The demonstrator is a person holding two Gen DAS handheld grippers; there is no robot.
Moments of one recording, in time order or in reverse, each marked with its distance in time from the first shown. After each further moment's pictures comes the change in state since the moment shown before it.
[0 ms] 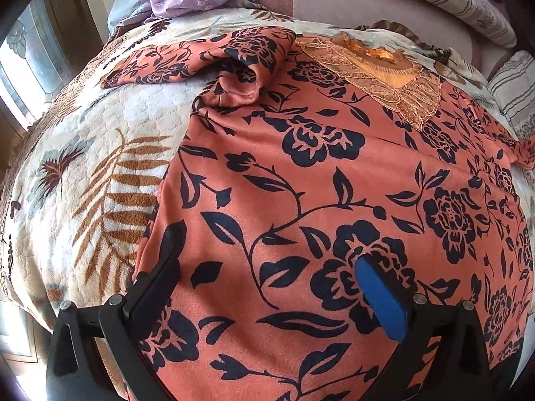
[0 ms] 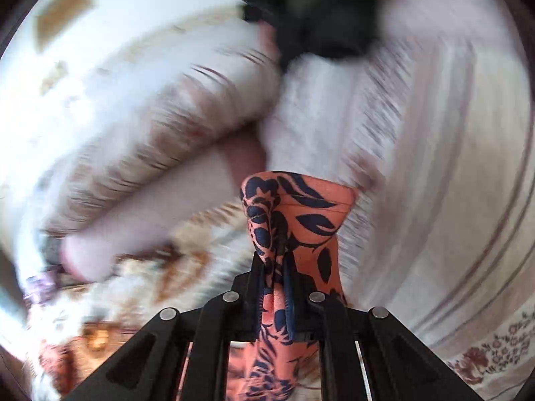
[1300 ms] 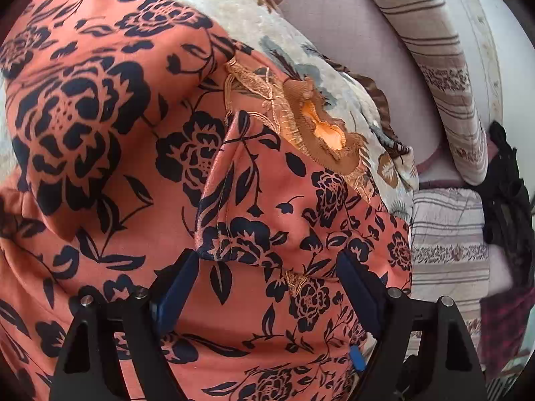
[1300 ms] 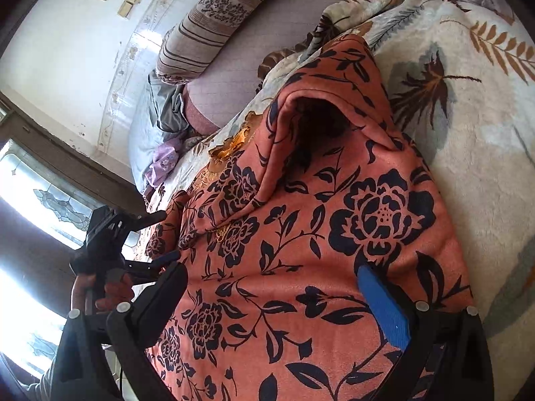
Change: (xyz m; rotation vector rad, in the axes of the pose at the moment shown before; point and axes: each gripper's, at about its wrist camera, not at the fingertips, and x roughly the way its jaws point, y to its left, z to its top) left arm 0.084 -0.024 0.158 -0.454 0.217 -0.589; right arm 0.021 0.098 -0.299 0.240 0.437 0.516
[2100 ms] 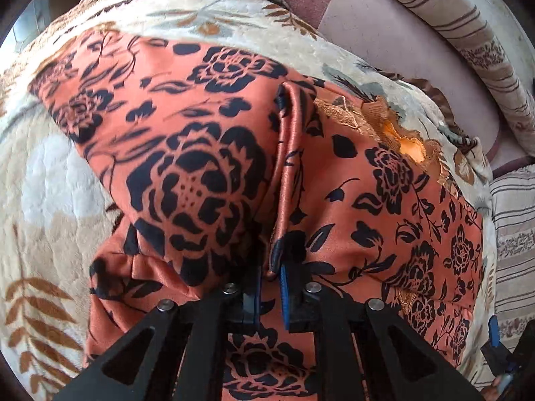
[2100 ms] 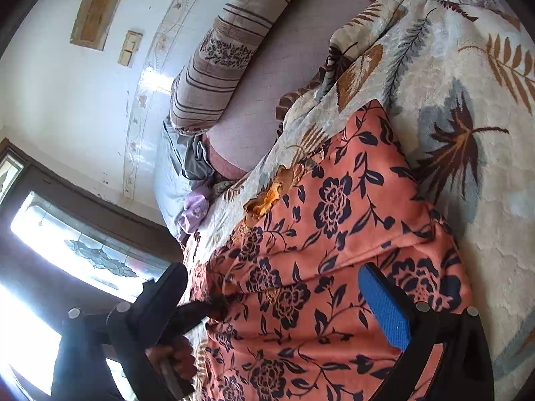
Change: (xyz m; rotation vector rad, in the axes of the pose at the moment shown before) left arm -0.013 0.012 0.005 0.184 -0.175 0.339; right arm -0.017 0.014 0.074 0.165 -0.097 0.149
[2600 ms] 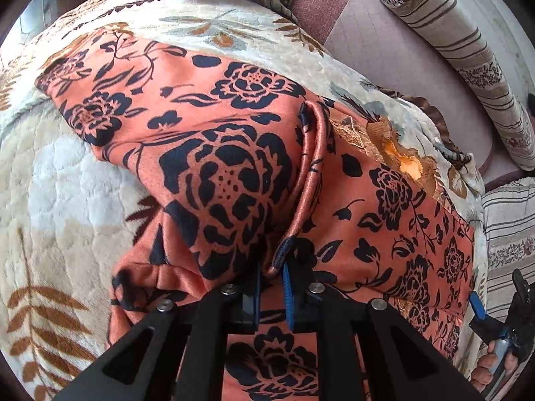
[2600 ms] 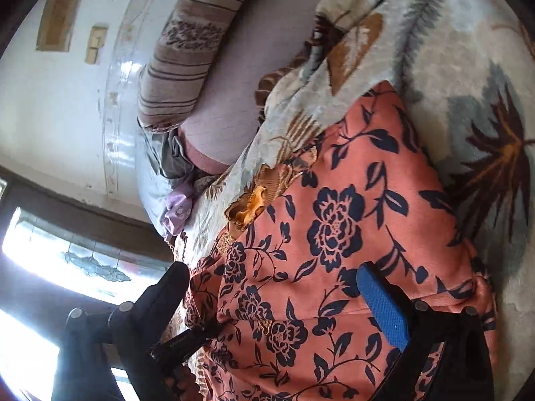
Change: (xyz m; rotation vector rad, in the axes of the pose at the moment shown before) left arm -0.018 0.028 0.001 0.003 -0.033 0.007; right arm 0.066 -0.010 0.028 -0.006 0.118 -0.101
